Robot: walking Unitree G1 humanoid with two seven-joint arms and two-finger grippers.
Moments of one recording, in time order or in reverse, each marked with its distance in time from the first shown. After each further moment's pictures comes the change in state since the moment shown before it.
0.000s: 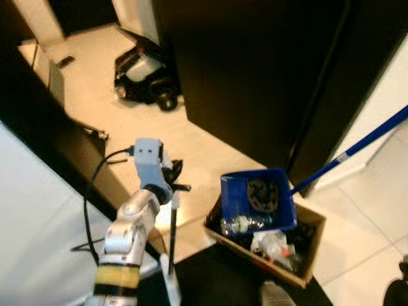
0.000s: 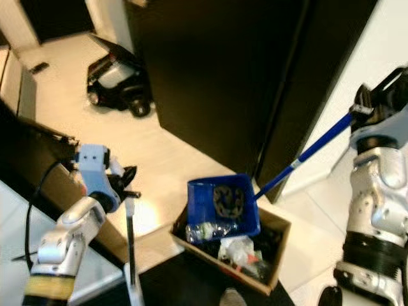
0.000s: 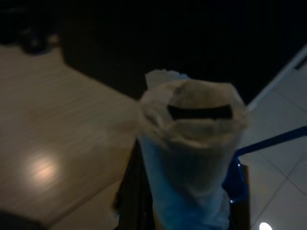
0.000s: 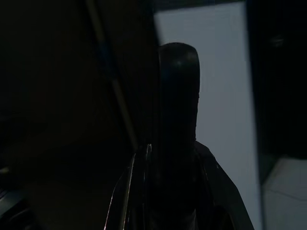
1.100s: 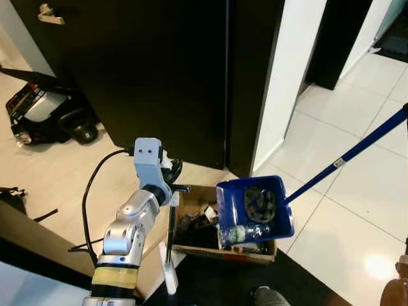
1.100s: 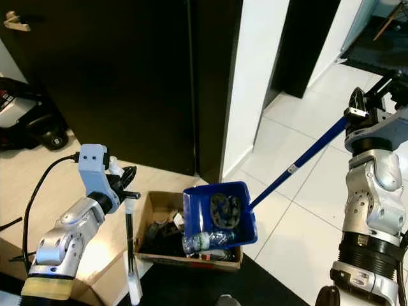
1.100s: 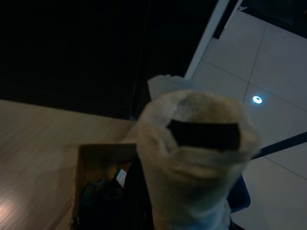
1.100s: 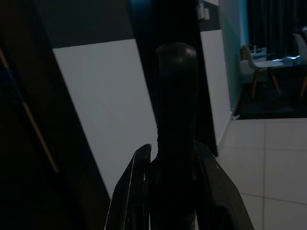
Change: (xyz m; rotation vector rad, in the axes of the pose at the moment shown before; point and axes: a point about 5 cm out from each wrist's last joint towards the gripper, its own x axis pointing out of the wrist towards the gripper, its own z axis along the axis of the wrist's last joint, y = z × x) left arm -0.001 -0.001 -0.002 -0.001 0.007 0.003; right arm 0.000 0.000 -0.009 0.000 0.035 0.011
